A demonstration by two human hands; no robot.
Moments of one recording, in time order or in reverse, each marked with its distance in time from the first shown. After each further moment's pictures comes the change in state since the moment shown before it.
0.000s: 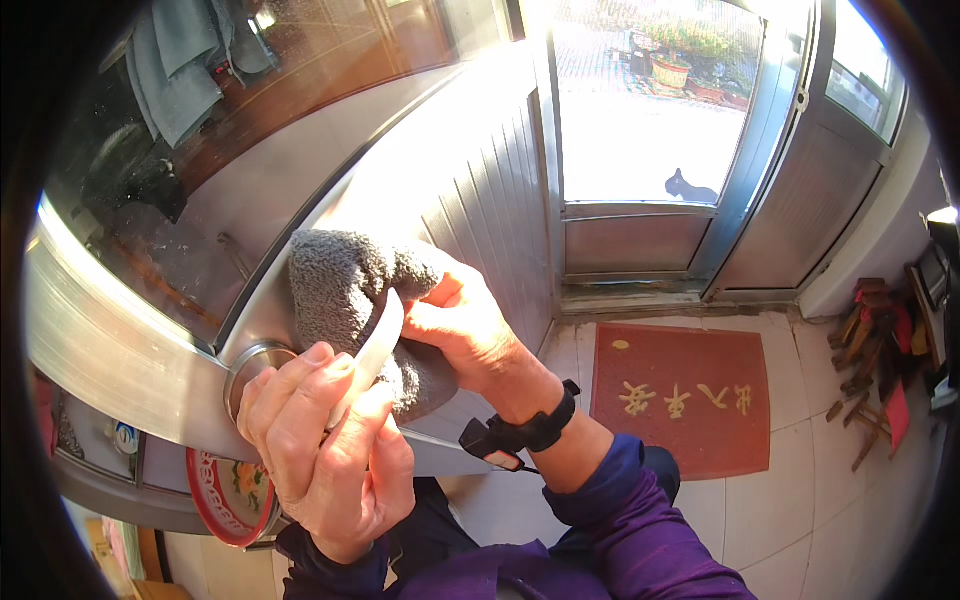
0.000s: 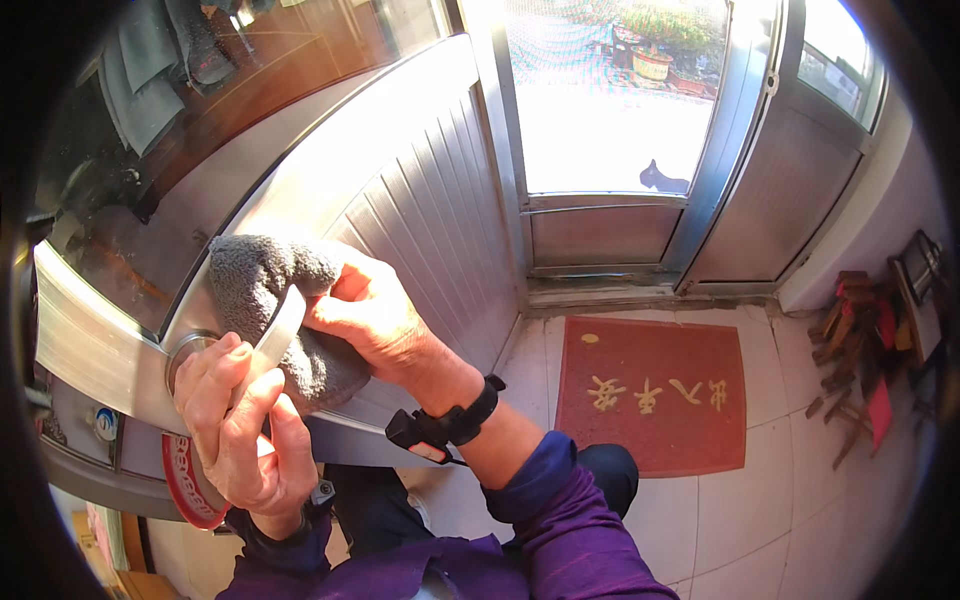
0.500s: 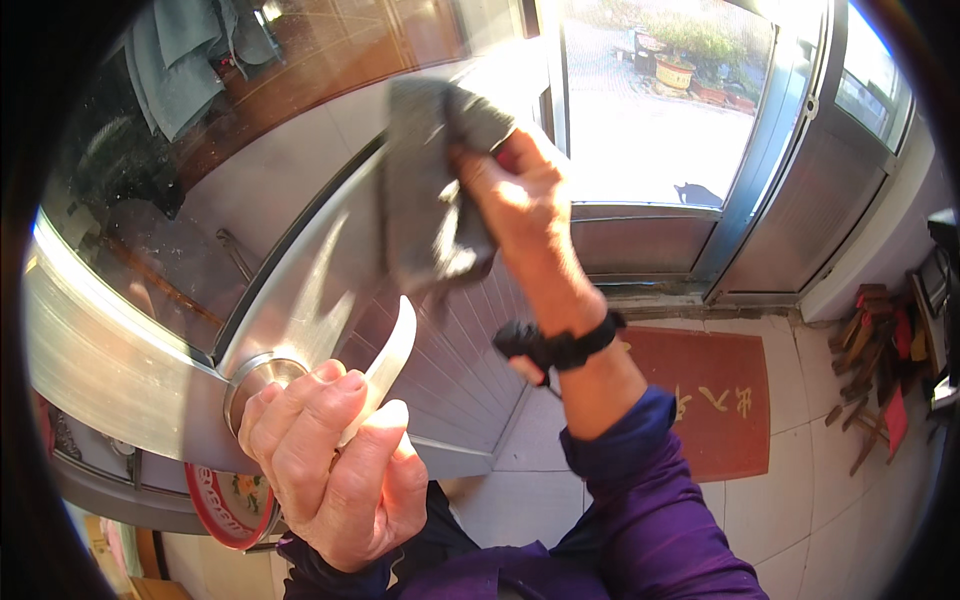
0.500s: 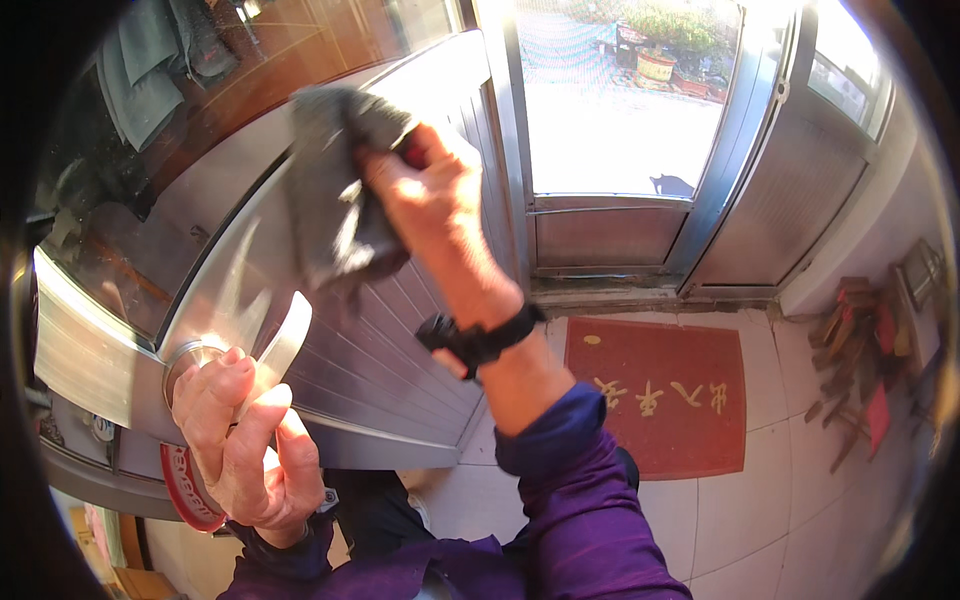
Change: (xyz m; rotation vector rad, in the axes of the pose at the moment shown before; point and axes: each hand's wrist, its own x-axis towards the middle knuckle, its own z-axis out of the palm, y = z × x) left_hand -0.004 -0.014 0.005 -0.069 0.071 0.070; right_hand 0.076 -0.055 -0.038 -0.800 0.393 -0.511
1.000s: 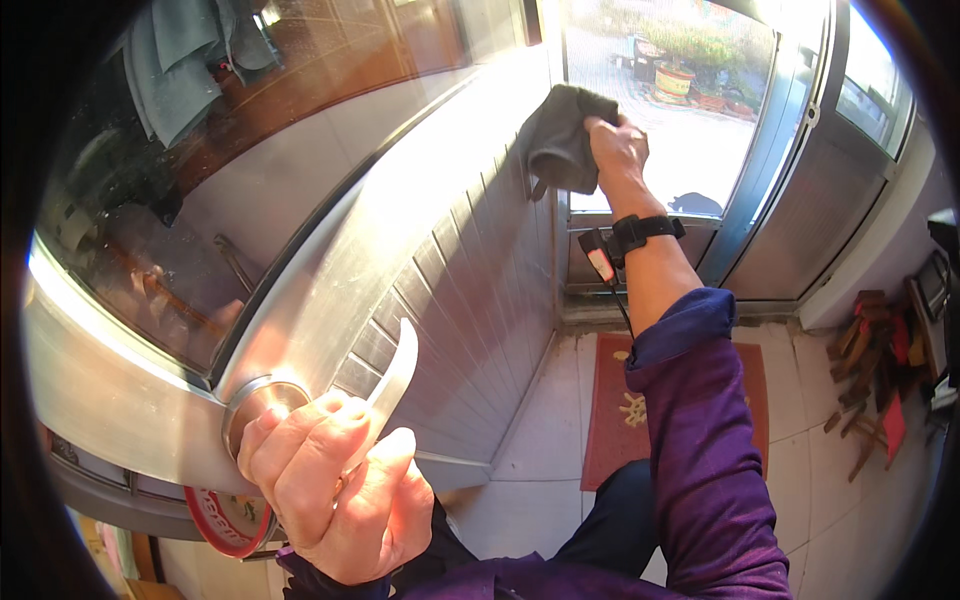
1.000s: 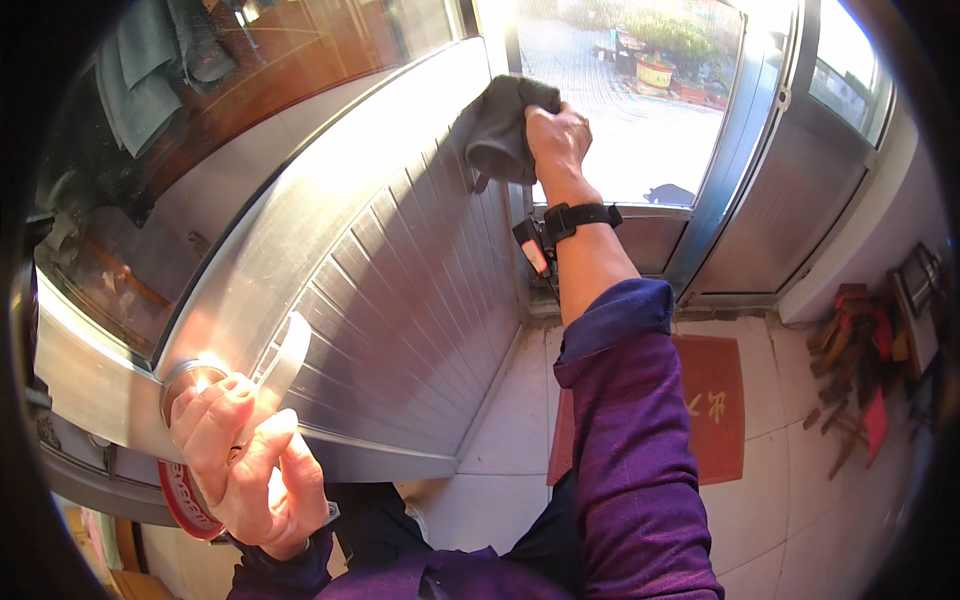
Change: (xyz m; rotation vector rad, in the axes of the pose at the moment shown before) left_hand -0.003 -0.003 0.000 0.028 -0.017 0.031; right_hand 0.130 0.057 -0.143 -0.906 0.411 0.181
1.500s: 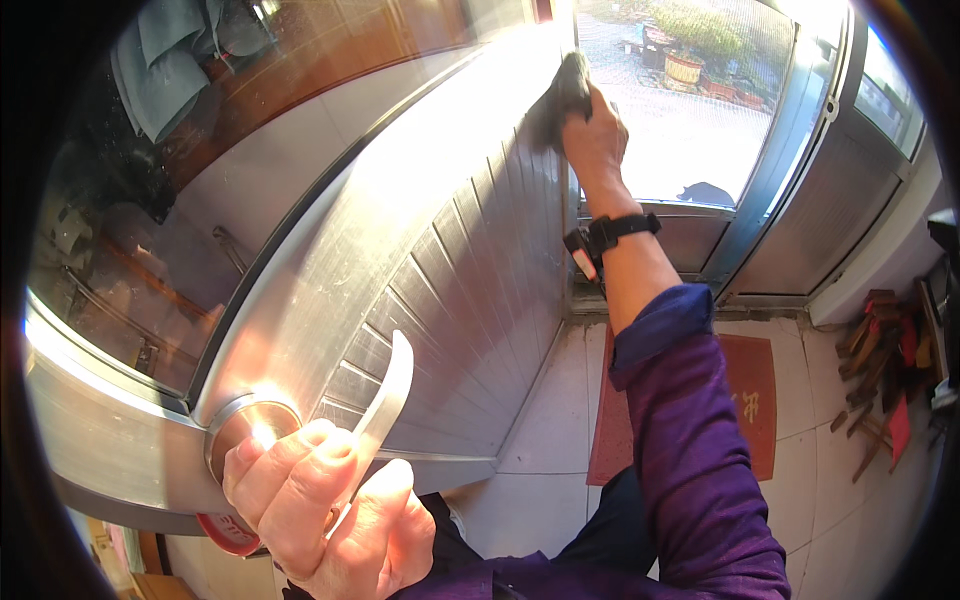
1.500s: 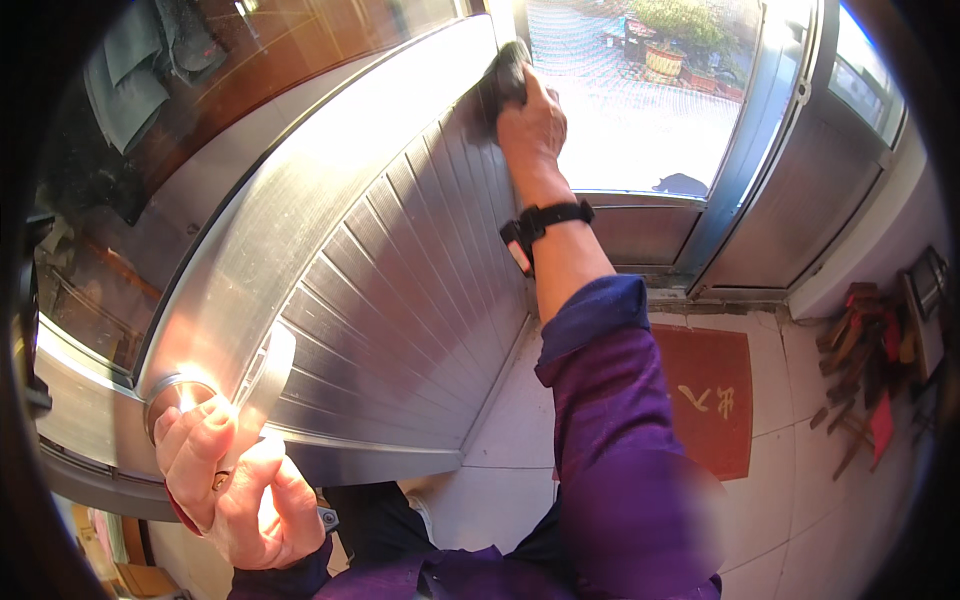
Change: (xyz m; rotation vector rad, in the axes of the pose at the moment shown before) left_hand -0.001 -0.004 0.001 0.016 -0.029 0.115; right_hand -0.015 0.030 0.050 -0.144 0.086 -0.431
